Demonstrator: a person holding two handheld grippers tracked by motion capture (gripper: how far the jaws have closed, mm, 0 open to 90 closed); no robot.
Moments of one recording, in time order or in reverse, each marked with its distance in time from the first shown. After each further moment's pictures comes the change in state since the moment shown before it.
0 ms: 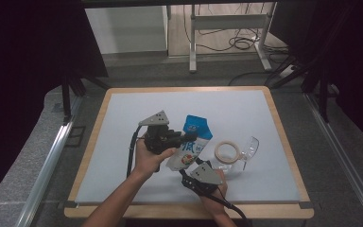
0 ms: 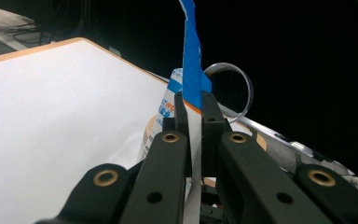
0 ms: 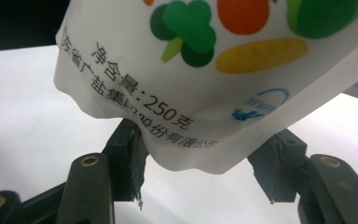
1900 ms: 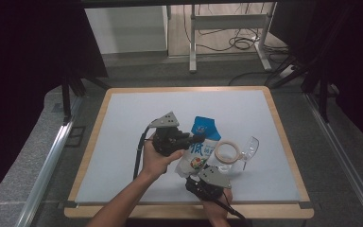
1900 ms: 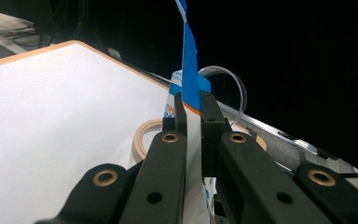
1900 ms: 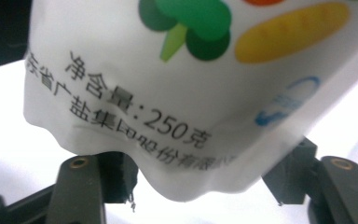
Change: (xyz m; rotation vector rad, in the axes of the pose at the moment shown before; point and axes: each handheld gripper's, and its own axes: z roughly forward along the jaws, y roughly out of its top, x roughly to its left) left arm -0.018 0.005 0.015 0.001 0.011 0.030; right arm 0.002 0.001 -0.022 0.060 -0.082 0.159
